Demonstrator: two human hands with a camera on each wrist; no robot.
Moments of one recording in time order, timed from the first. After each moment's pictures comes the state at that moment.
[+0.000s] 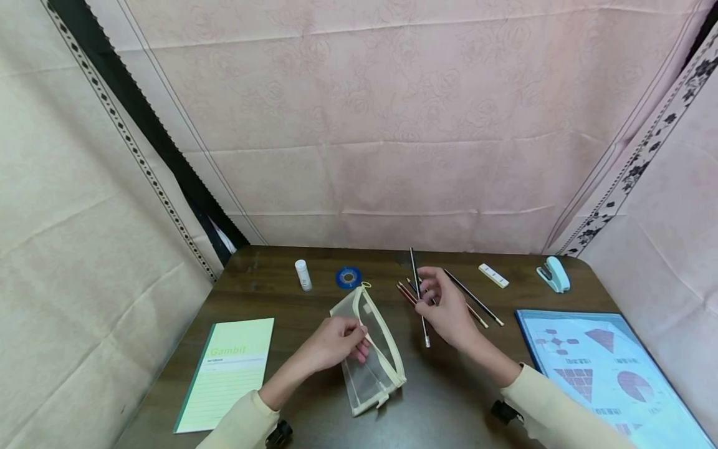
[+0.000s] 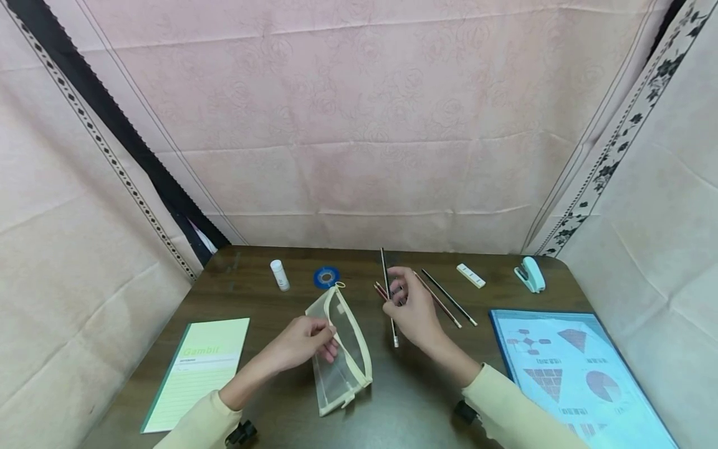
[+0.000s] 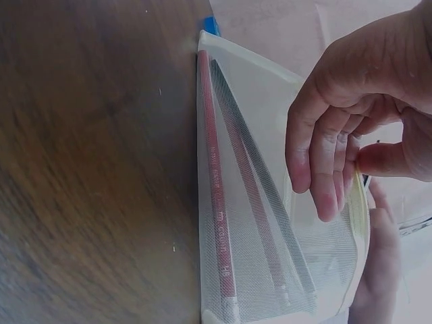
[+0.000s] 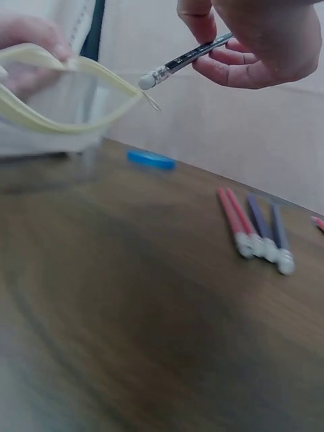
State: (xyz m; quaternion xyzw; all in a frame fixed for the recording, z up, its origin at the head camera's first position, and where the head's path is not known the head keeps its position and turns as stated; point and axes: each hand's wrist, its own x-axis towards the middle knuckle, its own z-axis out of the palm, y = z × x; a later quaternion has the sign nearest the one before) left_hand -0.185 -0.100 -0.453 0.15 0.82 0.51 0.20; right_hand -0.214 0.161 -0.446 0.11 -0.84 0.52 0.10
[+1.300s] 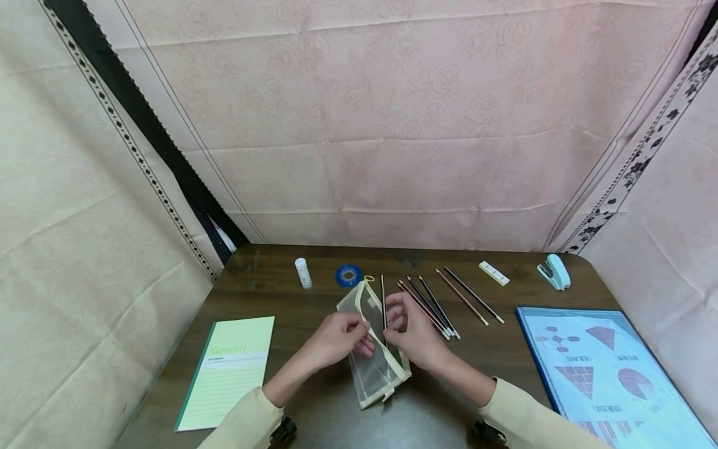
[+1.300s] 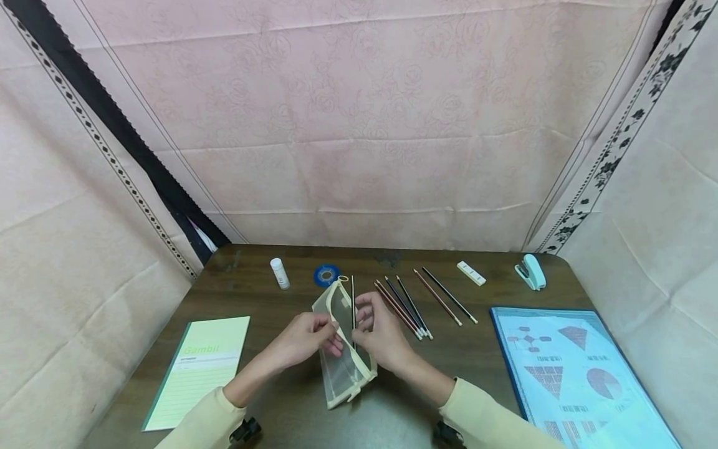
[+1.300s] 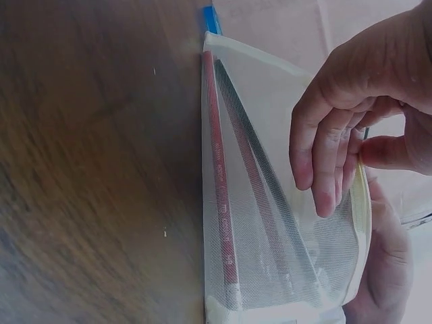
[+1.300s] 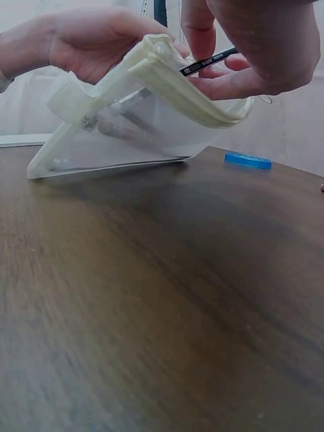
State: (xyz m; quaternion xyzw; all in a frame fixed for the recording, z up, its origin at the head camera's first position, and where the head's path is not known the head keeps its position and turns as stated) left_hand -0.186 -0.094 -0.449 0.14 0.80 0.54 0.20; right_hand -0.177 0.104 -0.450 0.11 -0.79 0.60 -0.06
